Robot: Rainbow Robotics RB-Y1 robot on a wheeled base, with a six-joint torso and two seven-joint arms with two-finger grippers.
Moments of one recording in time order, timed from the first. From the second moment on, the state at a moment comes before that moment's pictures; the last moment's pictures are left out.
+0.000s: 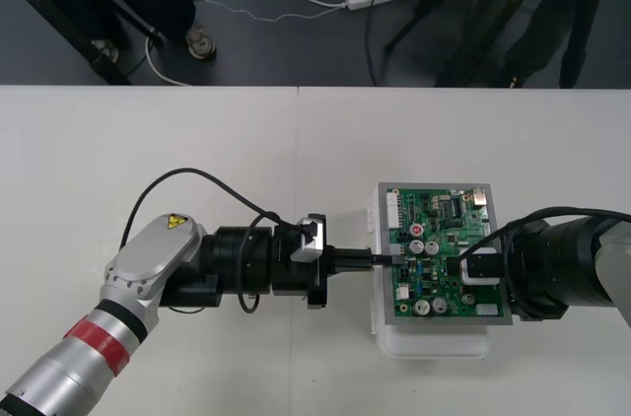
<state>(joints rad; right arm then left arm) 0.00 -0.64 0.14 -2.22 2.52 -1.57 -0.47 -0.34 0.29 -0.45 -1.20 -1.11 -1.16 -0.42</state>
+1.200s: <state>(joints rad) 0.00 -0.64 0.14 -2.22 2.52 -1.57 -0.47 -0.34 0.28 -0.46 -1.19 -1.09 -1.16 -0.42</state>
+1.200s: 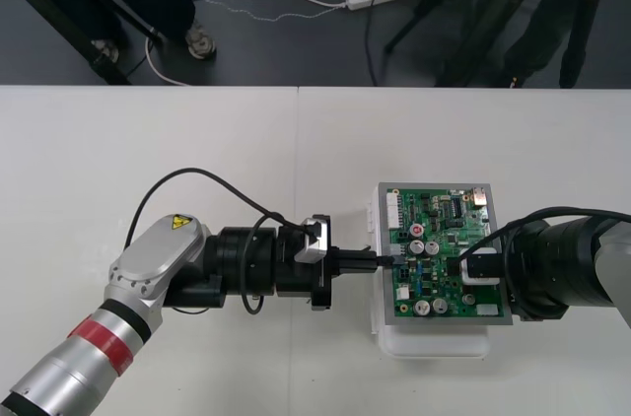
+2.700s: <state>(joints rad) 0.00 -0.64 0.14 -2.22 2.52 -1.57 -0.47 -0.34 0.27 -0.46 -1.19 -1.10 -1.15 -0.48</state>
